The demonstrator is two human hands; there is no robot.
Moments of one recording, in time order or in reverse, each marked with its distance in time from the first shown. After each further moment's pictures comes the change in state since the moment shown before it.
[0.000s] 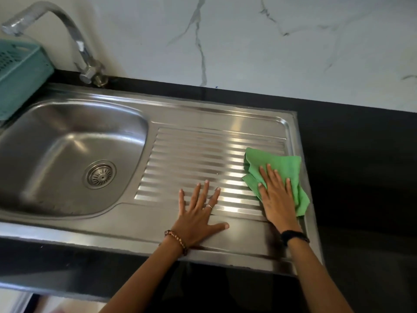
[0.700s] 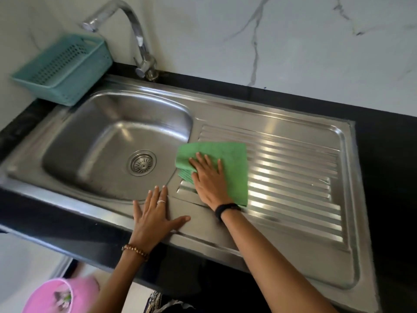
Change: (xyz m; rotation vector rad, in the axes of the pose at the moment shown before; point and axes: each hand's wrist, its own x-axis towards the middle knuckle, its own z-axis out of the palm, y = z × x) left_hand -0.082 -0.132 -0.013 -0.219 0.183 -0.586; right_hand 0.036 -0.230 0.079 0.117 -0.196 -0.462
